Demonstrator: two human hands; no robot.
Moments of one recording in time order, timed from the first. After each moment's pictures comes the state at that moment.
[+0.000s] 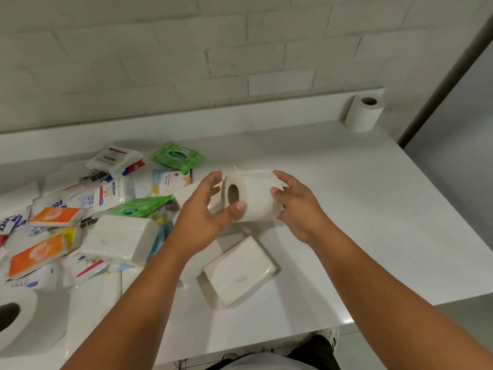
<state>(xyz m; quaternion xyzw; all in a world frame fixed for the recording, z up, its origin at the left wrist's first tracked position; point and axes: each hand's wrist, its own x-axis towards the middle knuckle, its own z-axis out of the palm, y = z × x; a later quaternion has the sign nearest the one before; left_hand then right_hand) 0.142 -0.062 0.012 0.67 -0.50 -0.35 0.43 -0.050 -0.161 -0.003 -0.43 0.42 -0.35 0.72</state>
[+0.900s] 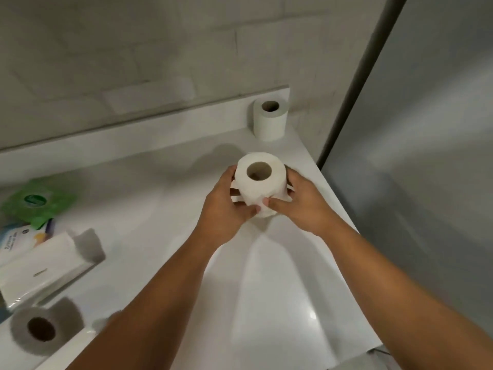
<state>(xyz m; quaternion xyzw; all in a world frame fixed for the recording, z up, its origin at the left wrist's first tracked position) -0.115 -0.299 -0.016 0.62 -0.54 -0.38 0.42 -0.298 -0.352 -0.029 -0.68 0.46 -0.30 0.49</state>
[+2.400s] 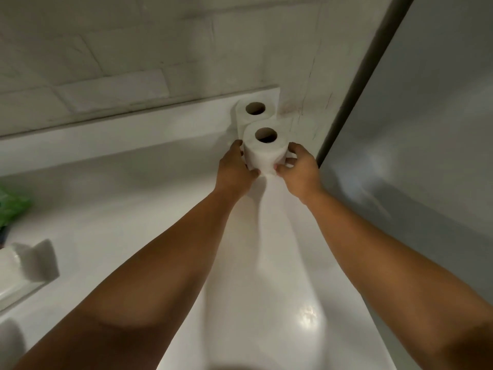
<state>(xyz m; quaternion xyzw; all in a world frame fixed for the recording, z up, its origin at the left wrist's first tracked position) -0.167 -0.462 -0.068 0.72 -0.53 -0.29 0.34 -0.322 -0.494 -0.079 -0.57 0.59 -0.36 0.44</state>
